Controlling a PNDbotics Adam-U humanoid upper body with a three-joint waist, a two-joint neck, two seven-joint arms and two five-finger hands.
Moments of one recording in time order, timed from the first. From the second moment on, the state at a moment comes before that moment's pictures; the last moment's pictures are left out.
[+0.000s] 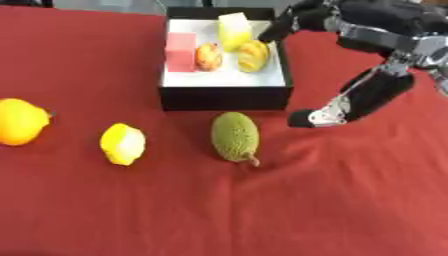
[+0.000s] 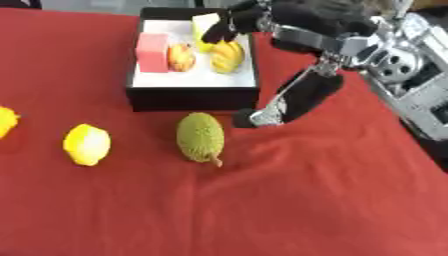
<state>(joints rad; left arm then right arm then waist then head) -0.68 0.69 0.03 -1.51 0.31 -0.04 0.43 -0.67 -0.85 0.35 -1.98 0.35 -0.03 0.51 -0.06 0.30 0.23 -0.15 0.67</state>
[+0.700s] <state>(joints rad) -0.68 0.69 0.03 -1.50 0.31 -0.04 0.42 -0.62 -0.76 0.41 -1.98 0.53 0.07 0.53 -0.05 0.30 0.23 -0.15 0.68</state>
